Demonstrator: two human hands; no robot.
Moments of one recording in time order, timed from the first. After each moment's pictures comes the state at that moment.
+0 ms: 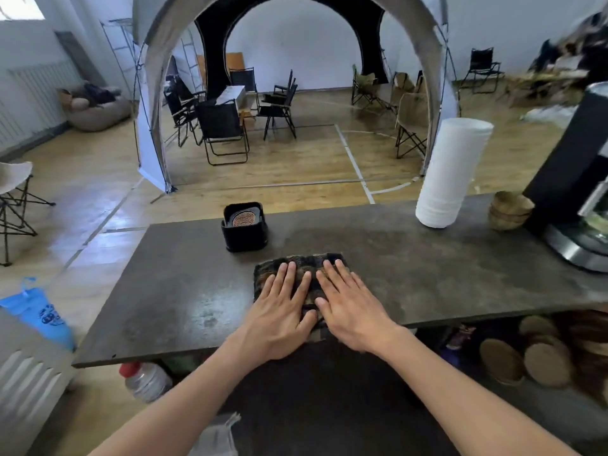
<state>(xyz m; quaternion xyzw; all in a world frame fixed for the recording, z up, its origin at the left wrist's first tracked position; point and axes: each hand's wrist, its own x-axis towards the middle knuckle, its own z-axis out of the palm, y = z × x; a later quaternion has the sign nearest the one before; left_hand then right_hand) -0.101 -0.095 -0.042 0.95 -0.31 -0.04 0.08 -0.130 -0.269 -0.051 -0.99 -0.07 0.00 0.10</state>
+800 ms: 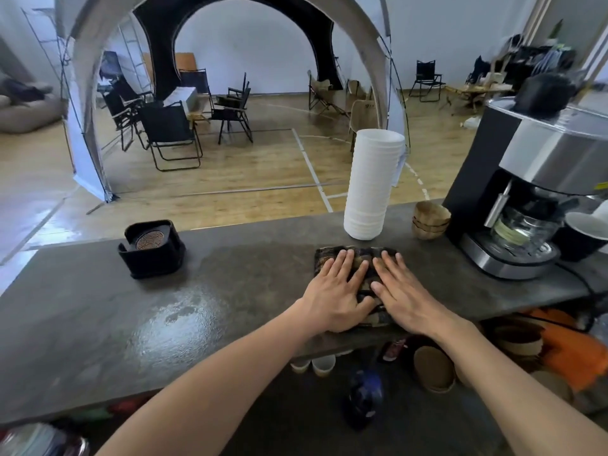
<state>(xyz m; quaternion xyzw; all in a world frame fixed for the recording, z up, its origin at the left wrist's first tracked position) -0.073 -0.348 -0.045 0.89 -0.45 -0.06 0.08 -0.146 -0.515 -0.049 -0.98 0.09 0.02 0.17</state>
